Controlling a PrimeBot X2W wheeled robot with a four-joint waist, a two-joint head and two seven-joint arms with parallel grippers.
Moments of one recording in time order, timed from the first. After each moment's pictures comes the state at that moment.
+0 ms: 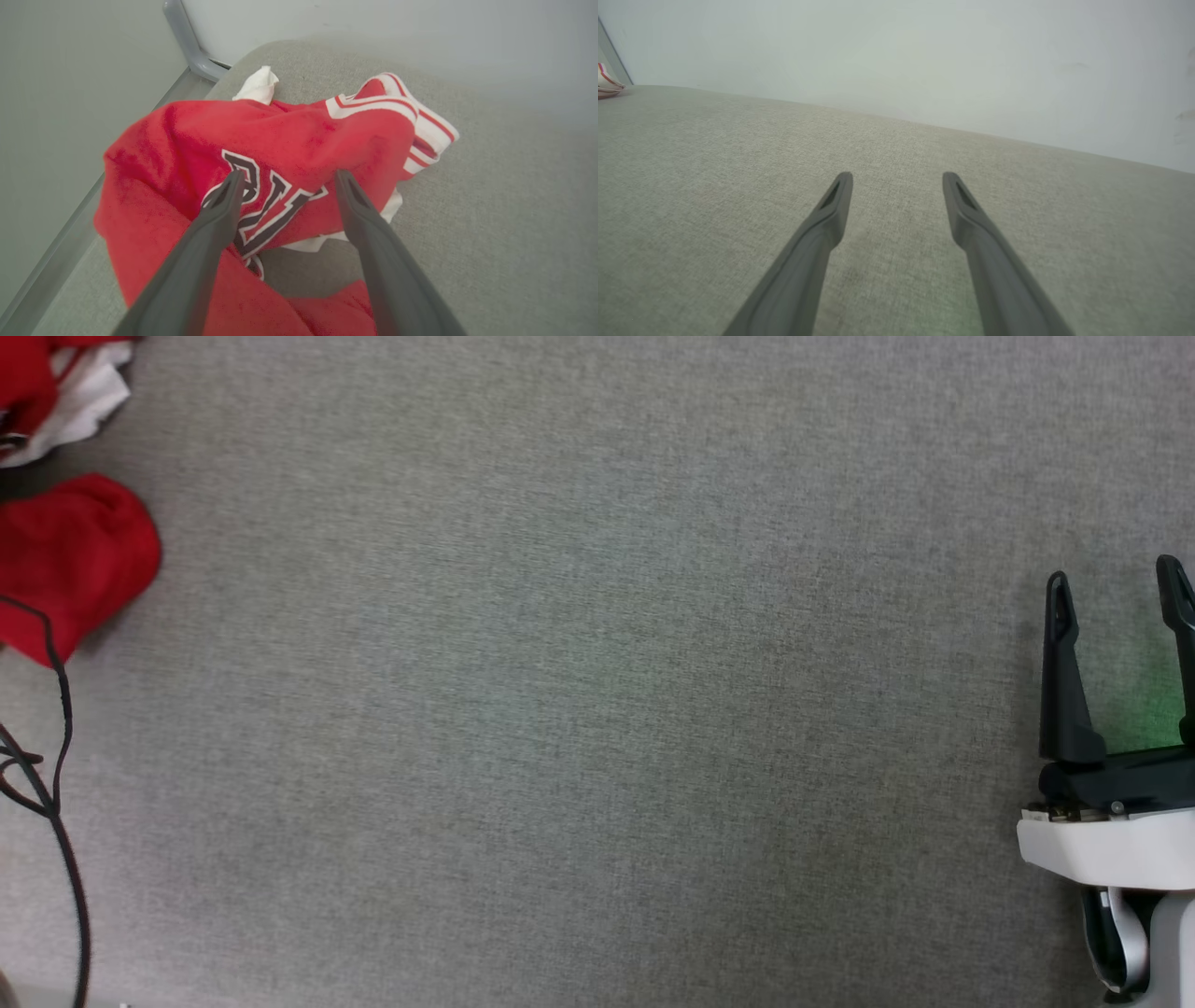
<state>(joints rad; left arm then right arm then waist) -0.96 0.51 0.21 0.67 -0.44 -0.13 0.34 -0.16 -0.08 -0.11 -0.18 -0.05 0.13 -0.26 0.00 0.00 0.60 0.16</state>
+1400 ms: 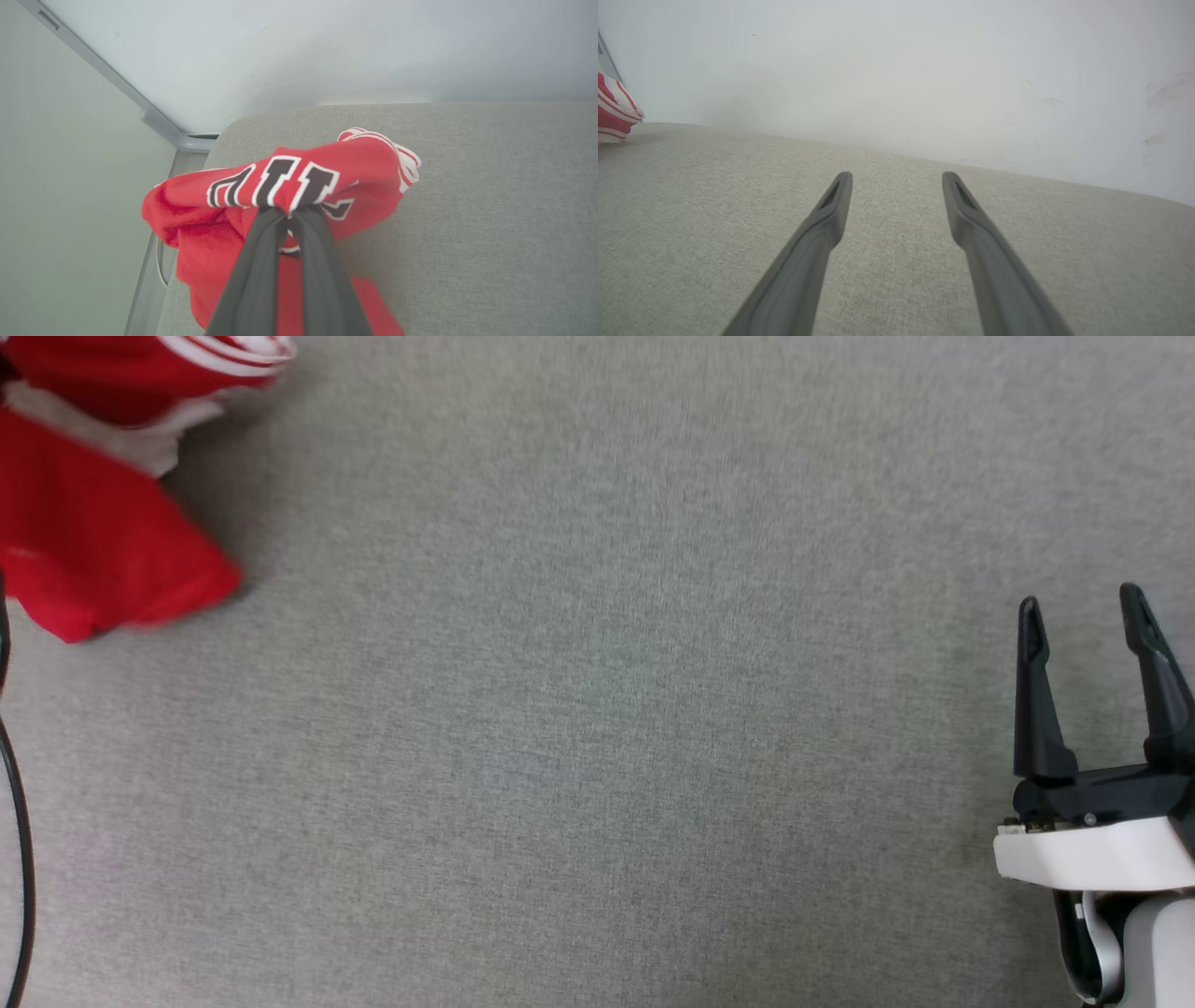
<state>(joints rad) -1.06 0.71 -0.23 0.55 -0.60 -0.13 0.50 -0.16 -0.06 -0.11 -0.13 -0.03 0.13 -0.26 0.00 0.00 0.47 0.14</state>
